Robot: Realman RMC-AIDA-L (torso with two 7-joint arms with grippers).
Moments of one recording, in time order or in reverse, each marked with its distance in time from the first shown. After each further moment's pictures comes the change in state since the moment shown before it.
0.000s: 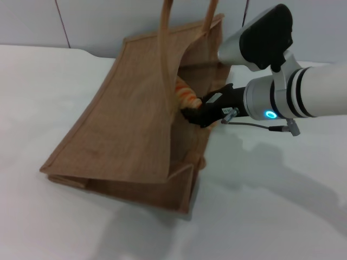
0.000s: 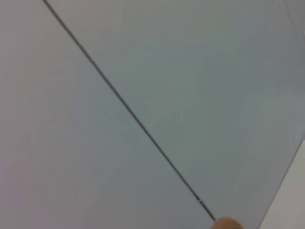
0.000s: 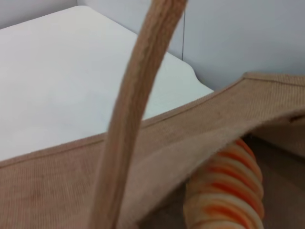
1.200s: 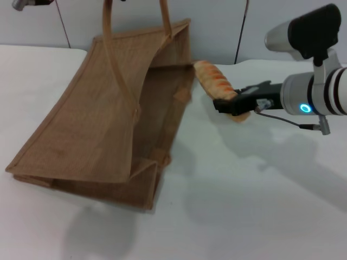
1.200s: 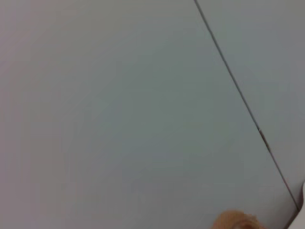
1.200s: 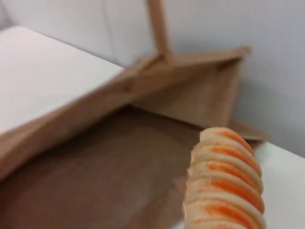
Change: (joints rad) left arm 0.124 0.003 -0.139 0.015 0.006 -0.017 0.058; right arm -0.074 -0.007 0.150 0.020 -0.013 0.009 0.001
